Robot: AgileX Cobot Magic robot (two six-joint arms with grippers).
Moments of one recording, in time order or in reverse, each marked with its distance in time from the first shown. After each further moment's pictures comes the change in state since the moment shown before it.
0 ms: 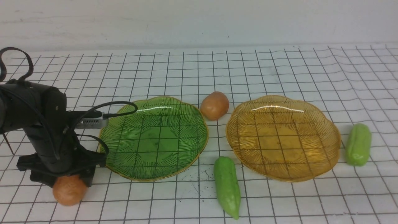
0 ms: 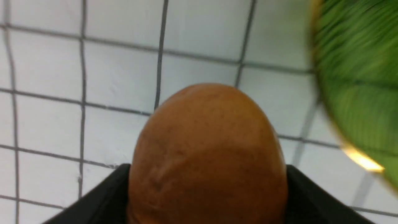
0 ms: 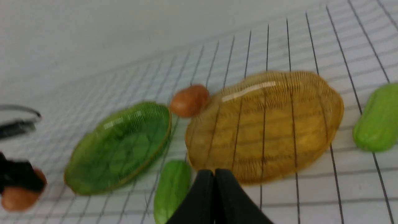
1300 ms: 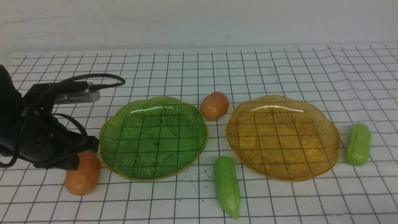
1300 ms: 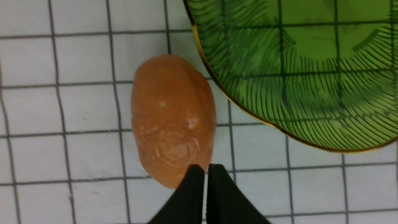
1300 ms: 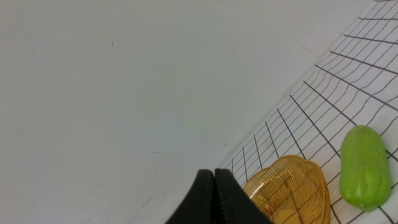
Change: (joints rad) right arm 0.000 -0.393 0.589 0.116 -0.804 0.364; left arm 0.002 -0.197 0.057 -0.123 -0.046 0.264
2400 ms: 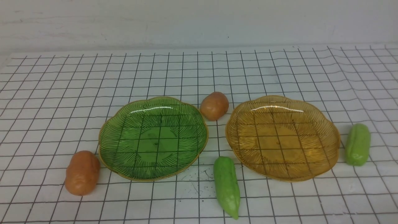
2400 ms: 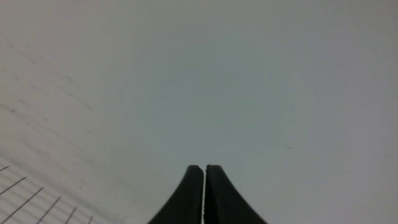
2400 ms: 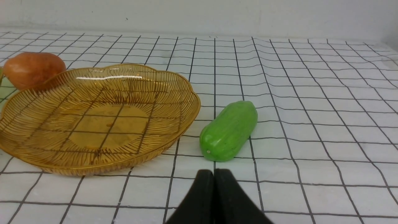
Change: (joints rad) right arm -0.001 0.000 -0.004 -0.668 0.309 -0.291; left arm 0.000 -1.416 0.922 -0.414 -1.141 -0.155
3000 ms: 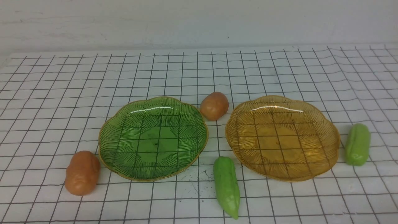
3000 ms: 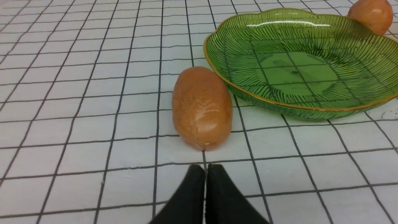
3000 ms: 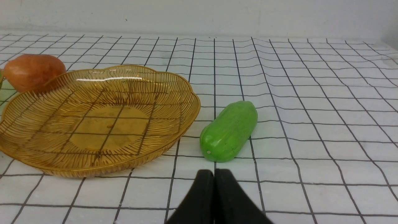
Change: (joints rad) right arm 0.000 0.000 0.001 0.020 -0.004 0.002; left arm 0.000 -0.002 0.111 0.472 0.666 0.161
